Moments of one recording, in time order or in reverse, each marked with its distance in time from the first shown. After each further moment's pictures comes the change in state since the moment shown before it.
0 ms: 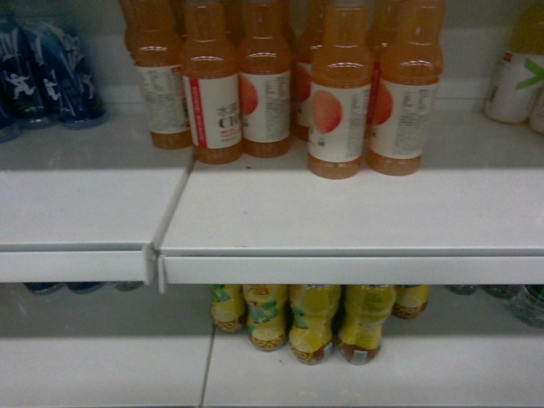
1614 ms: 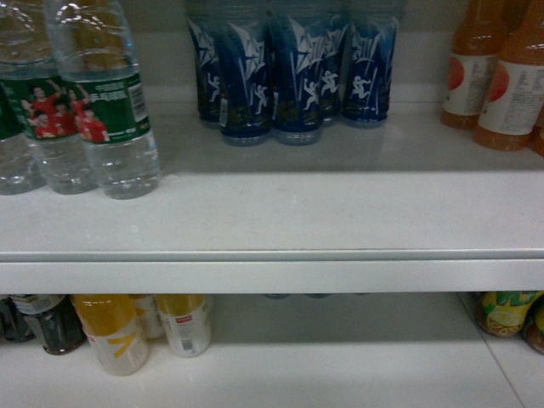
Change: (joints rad) left arm 0.000 0.000 0.000 -0.002 0.001 0.000; right arm 0.000 0.000 0.000 0.000 -0.002 0.000
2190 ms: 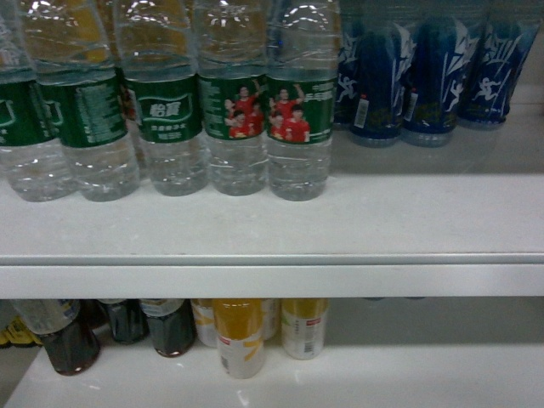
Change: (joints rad) left arm 0.000 0.000 0.000 0.001 0.000 0.000; right arm 0.000 0.000 -0.001 0.002 0.000 0.000
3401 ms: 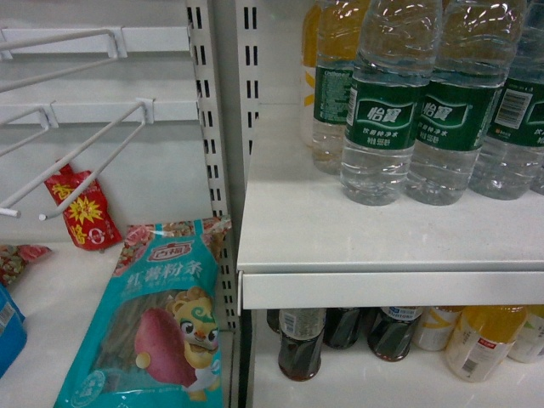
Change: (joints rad) left arm 0.000 0.000 0.000 0.001 -0.002 0.000; right arm 0.000 -0.002 0.000 0.001 -0.017 0.000
